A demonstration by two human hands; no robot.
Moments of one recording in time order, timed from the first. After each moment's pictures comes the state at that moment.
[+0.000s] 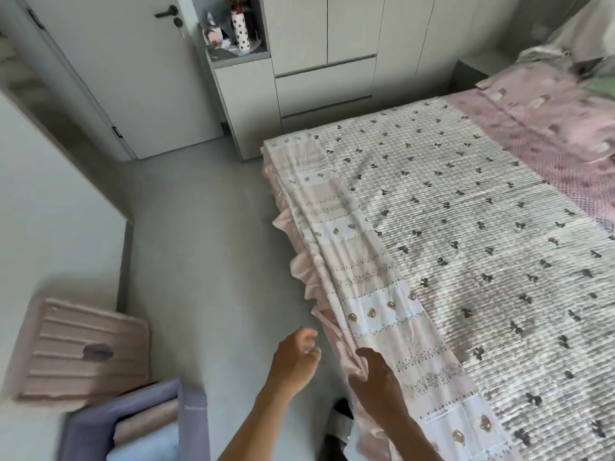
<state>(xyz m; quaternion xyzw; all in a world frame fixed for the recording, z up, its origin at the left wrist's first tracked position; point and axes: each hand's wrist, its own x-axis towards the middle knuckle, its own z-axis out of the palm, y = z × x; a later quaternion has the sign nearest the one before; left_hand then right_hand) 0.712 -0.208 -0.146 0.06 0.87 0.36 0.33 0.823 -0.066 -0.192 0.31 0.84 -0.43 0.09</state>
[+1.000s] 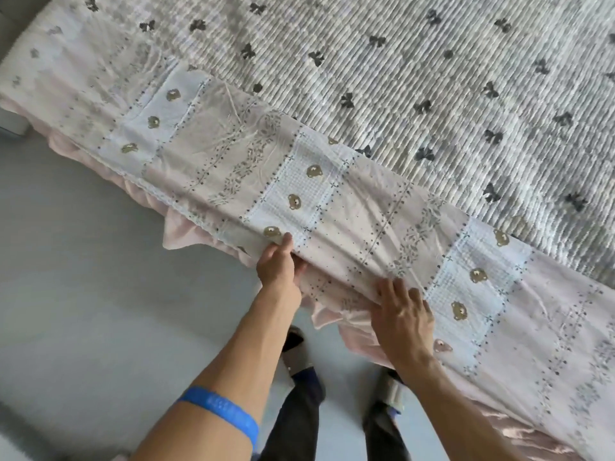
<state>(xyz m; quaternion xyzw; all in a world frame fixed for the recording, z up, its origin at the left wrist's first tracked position) 0.298 0.022 -0.448 -0.24 0.70 0.52 0.43 0.504 0.015 -0.454 0.58 0.79 -0.16 0.06</state>
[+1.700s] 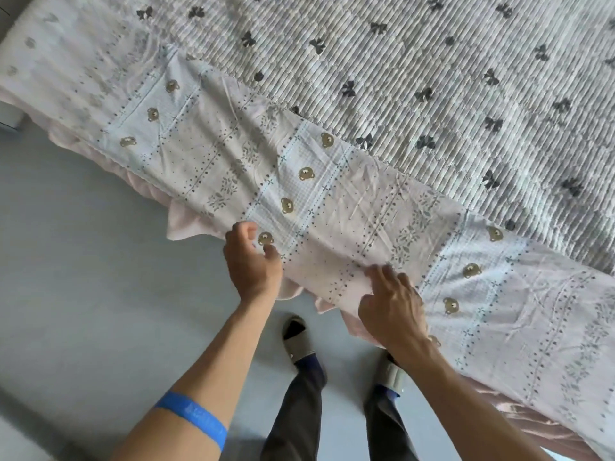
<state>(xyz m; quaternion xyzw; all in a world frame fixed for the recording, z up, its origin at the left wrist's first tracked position) 0.268 -0.025 -0.424 0.22 0.90 0.34 0.17 0.474 0.010 -0.417 0.56 0.78 -0.29 0.07</state>
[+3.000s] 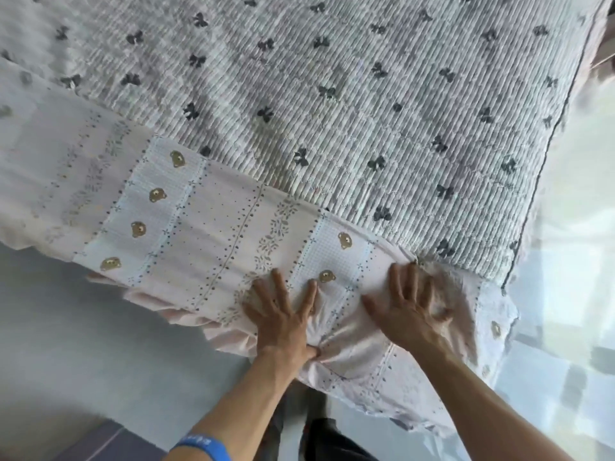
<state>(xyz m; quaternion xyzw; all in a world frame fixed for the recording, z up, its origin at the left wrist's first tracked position) 0.891 -0.017 -0.456 0.57 0.71 -0.26 0.32 1.093 0.067 -0.466 0.65 0.63 -0.35 0.24</state>
